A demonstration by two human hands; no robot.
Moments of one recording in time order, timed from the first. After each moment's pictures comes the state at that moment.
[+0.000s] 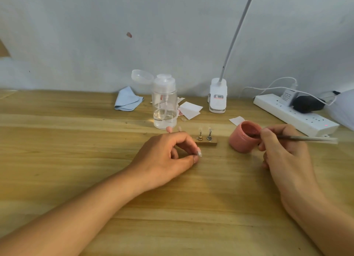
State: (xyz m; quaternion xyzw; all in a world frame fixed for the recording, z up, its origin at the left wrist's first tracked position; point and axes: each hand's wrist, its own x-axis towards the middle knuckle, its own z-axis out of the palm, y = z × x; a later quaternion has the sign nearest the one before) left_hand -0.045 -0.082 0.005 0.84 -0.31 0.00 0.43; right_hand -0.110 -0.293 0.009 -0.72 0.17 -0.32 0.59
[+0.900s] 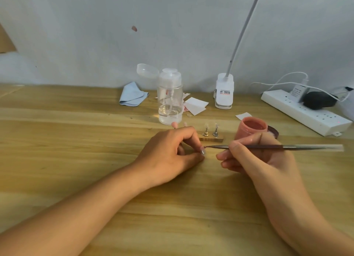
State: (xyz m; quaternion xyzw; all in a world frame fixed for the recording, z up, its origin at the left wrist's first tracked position) left_hand -0.044 -0.082 0.003 0.84 -0.33 0.02 0.43; right_hand -0.130 -0.243 0.015 -0.65 0.05 -0.21 0.73
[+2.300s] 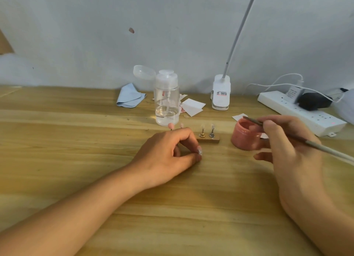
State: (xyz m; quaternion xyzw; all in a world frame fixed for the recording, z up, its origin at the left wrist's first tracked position) left_hand -0.045 -0.082 0.004 0.85 -0.32 0.01 0.42; right_hand -0.114 -0.279 0.015 -0.68 0.07 -0.37 0.63
